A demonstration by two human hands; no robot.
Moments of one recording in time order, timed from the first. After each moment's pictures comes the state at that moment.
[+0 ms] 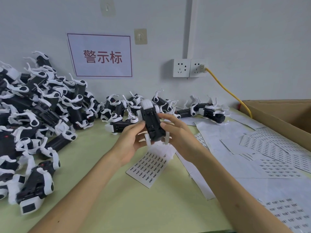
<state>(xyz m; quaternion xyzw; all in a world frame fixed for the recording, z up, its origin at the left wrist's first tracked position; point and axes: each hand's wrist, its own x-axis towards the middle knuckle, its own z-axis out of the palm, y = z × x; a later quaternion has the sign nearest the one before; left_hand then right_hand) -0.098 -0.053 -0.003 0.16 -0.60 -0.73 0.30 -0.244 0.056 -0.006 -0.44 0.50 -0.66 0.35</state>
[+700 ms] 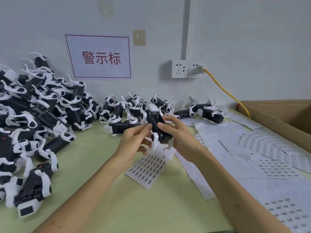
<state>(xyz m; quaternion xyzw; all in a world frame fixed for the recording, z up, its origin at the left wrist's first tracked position) -0.109 -0.052 -0.020 0.18 -0.66 -0.64 0.34 -0.247 0.056 -0.006 -0.42 0.50 -0.67 0.36</state>
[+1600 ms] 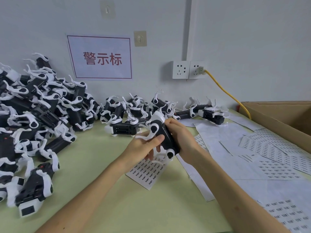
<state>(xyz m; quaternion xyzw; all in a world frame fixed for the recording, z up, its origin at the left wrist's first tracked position) -0.104 -0.046 -0.024 0.16 -0.77 -0.56 0.25 -0.244 0.055 -0.008 -0.39 0.51 -0.68 0.35</state>
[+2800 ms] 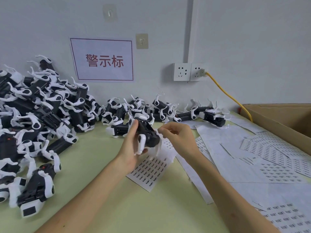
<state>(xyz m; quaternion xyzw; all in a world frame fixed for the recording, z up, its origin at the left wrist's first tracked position) -0.104 -0.048 -0.017 0.23 -0.57 -0.73 0.31 -0.242 0.051 -0.011 -0.46 0.65 -0.60 0.08</state>
